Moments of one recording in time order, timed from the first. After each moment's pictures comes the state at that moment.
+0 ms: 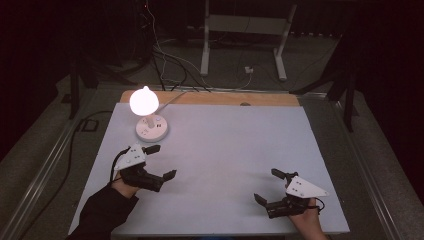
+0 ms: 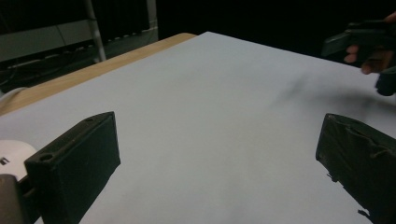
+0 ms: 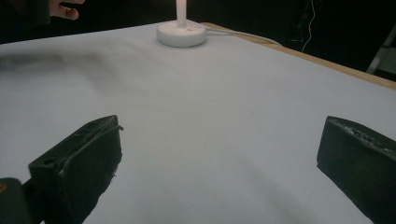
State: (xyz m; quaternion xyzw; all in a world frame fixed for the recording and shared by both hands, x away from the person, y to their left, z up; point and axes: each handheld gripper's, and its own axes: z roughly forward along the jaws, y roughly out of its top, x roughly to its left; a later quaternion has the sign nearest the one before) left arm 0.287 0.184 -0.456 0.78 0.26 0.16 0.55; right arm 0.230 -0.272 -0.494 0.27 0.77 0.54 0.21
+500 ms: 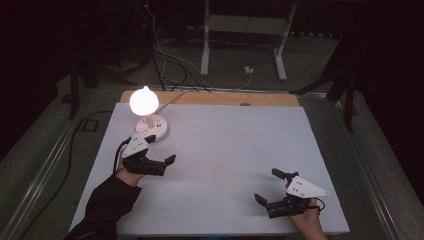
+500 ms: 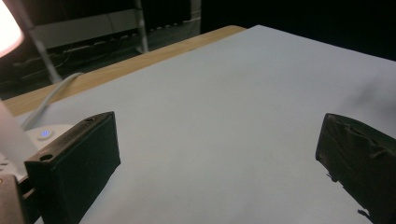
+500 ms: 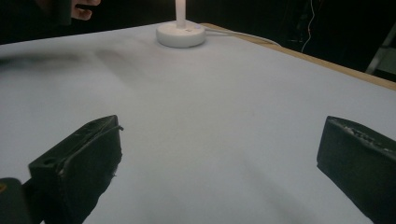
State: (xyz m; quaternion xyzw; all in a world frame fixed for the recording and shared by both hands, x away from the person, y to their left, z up) left arm 0.318 0.186 -0.460 0.76 0.33 0.21 0.51; right arm 0.230 -0.273 -0.494 0.27 0.77 0.54 0.21
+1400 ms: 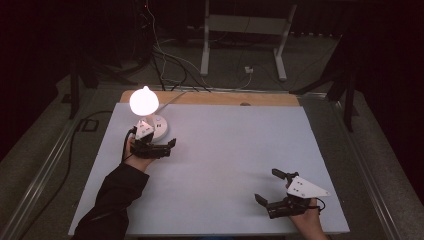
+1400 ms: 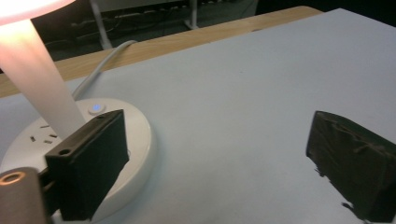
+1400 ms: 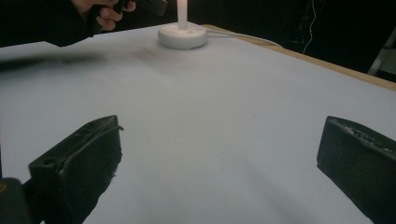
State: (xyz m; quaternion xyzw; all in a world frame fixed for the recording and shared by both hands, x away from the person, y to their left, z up) left arm 0.366 0.176 -0.479 0.74 0.44 0.25 0.45; right arm 0.230 -0.274 -0.494 0.27 0.77 0.54 0.21
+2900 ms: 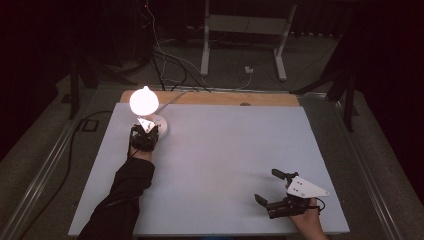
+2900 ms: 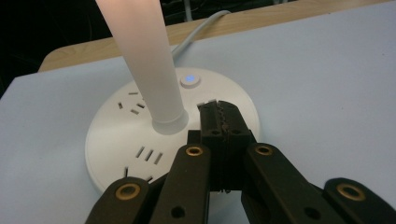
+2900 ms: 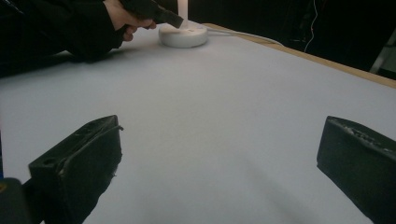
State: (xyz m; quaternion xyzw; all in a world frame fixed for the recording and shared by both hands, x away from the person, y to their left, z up) left arm 0.403 0.178 -0.514 0.70 0.53 0.33 0.35; right arm 0.230 -0.274 -0.495 0.27 0.77 0.54 0.21
